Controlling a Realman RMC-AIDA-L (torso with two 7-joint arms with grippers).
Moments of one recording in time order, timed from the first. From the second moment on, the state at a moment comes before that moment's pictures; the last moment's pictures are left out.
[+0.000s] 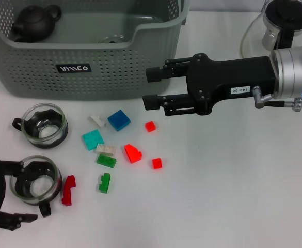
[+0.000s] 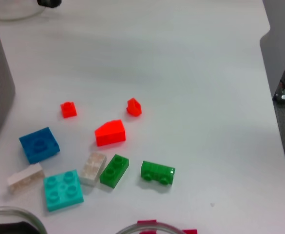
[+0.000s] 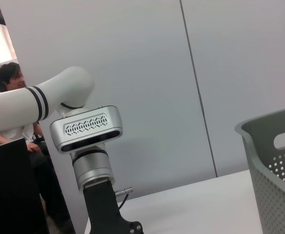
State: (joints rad) left arm -0.27 -2.13 0.51 1.24 2.56 1.98 -1.02; right arm 0.78 2.08 -1.02 -0.53 -1.74 -1.61 1.41
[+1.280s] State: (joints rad) left arm -0.30 -2.17 0.63 1.34 2.66 1.92 -1.03; right arm 0.78 2.09 -1.01 -0.53 -1.74 -1.58 1.41
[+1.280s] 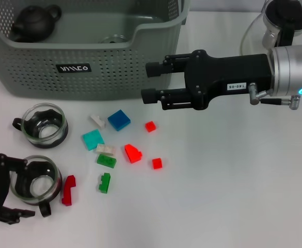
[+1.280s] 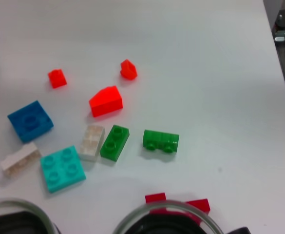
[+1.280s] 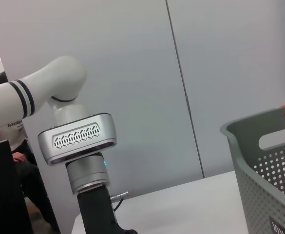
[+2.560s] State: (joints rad) left arm -0.33 -2.17 0.76 1.34 2.72 1.91 -1.13; right arm 0.77 2.08 -1.01 -0.52 -1.74 -1.57 1.40
